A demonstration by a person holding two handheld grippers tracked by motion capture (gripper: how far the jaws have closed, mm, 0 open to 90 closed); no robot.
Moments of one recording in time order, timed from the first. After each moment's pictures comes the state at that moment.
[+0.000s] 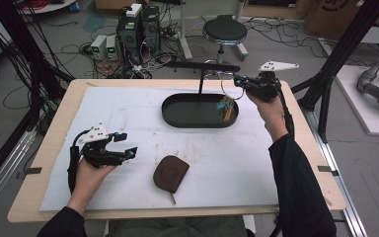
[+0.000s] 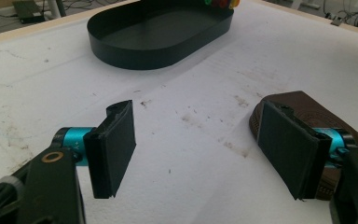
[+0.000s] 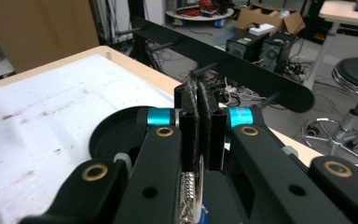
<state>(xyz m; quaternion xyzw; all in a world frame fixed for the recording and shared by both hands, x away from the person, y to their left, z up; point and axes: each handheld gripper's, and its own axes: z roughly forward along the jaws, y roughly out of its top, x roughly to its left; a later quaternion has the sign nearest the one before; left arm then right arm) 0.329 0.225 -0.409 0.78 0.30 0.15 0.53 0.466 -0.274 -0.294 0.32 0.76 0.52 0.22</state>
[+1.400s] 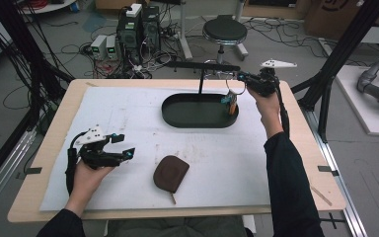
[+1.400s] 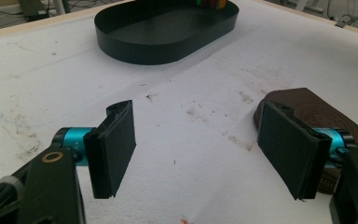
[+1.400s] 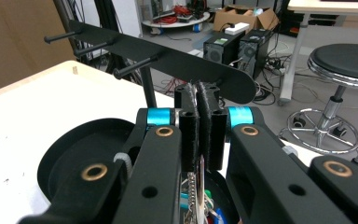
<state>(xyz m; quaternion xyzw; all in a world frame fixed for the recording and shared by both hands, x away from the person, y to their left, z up) 0.326 0.232 -0.414 0.78 0.31 0.15 0.53 0.507 -0.288 -0.319 0.37 0.73 0.53 0.22</state>
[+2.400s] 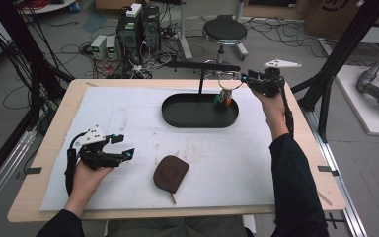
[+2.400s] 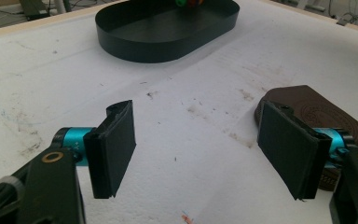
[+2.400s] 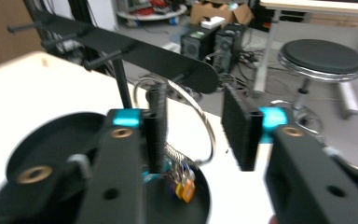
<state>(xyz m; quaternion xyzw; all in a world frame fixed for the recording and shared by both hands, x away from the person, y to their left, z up) 0.325 0.233 -0.415 0.78 0.31 0.15 0.53 0.498 -0.298 -0.311 0.40 0.73 0.49 0.27</state>
